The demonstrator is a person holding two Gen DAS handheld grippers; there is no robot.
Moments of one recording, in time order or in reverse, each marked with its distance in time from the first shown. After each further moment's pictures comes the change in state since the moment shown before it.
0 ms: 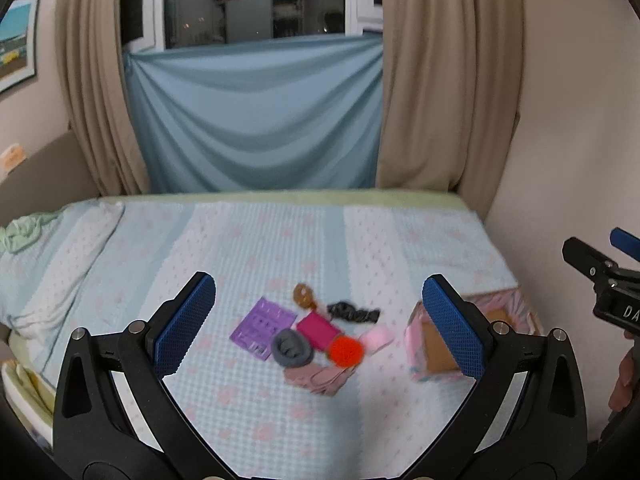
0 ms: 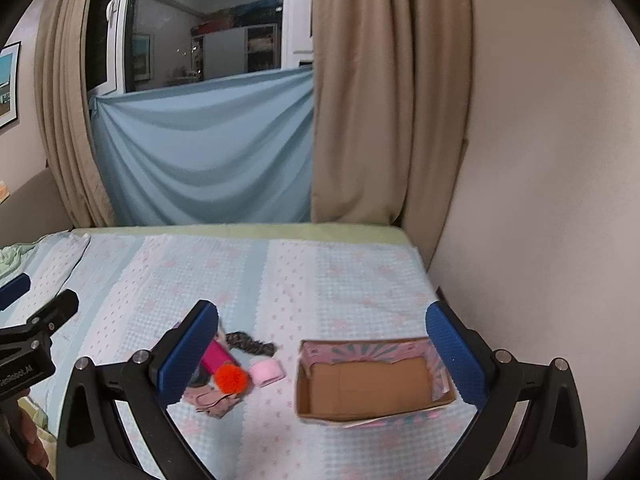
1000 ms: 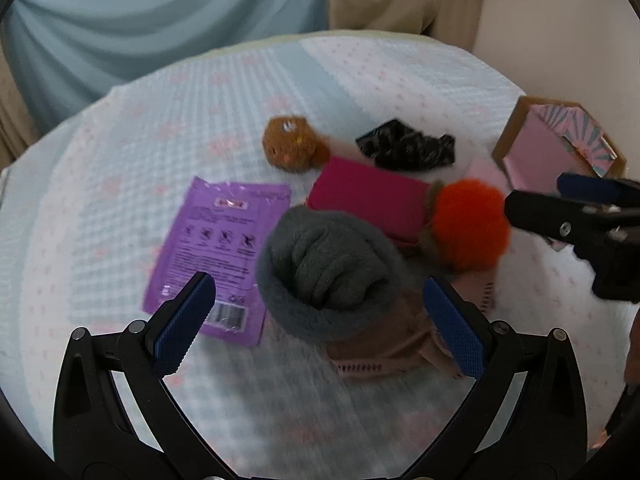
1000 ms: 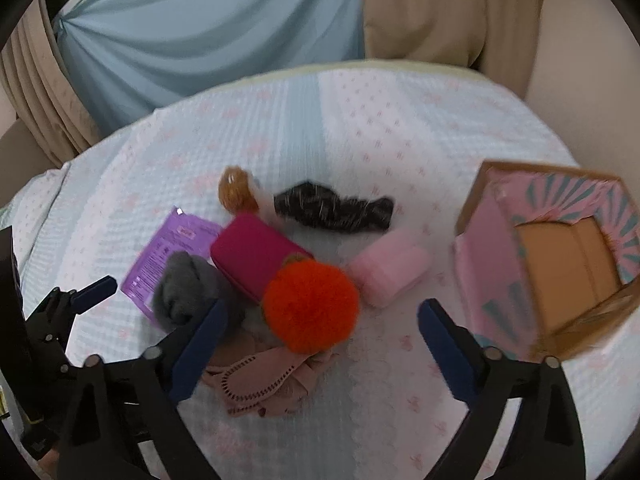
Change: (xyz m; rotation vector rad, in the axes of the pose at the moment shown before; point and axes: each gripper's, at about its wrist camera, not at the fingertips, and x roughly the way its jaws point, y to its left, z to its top) left arm 0.348 0.088 -0.223 0.247 0.301 -0.270; right arm 0.298 0.149 -0.200 0.107 0.372 0.074
